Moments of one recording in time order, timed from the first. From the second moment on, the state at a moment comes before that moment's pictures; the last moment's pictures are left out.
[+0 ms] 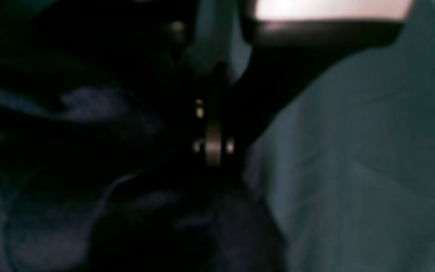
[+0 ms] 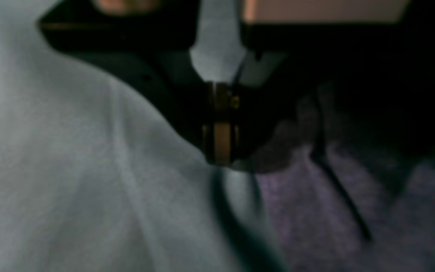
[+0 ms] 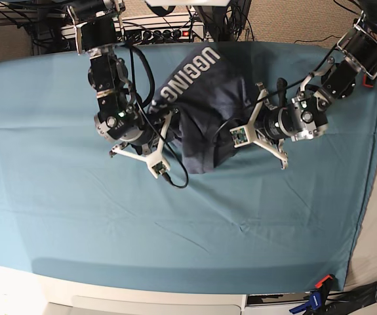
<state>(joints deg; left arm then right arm) -12.5 -33.3 39.4 97.7 -10.8 -28.3 43.7 3.1 7.5 -12.7 94.5 4.0 23.8 -64.5</state>
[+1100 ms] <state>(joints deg) -3.4 -44.6 23.7 101.8 -30.9 -23.3 55.8 -5.1 12.7 -13.1 102.4 0.5 22.1 -61.7</state>
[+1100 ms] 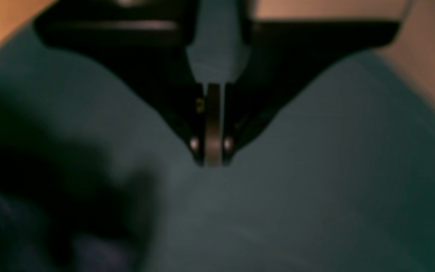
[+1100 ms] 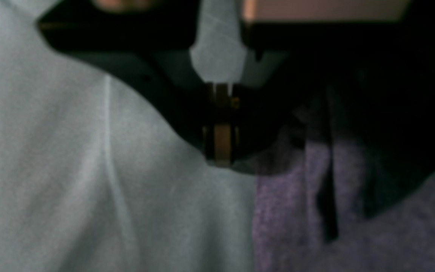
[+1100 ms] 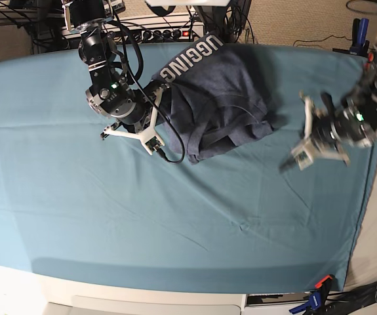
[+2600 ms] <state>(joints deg) -0.4 -27.2 23.5 104.2 -23.2 -26.1 47.7 -12.5 13.3 -12.4 106.3 2.4 19.9 -58.8</state>
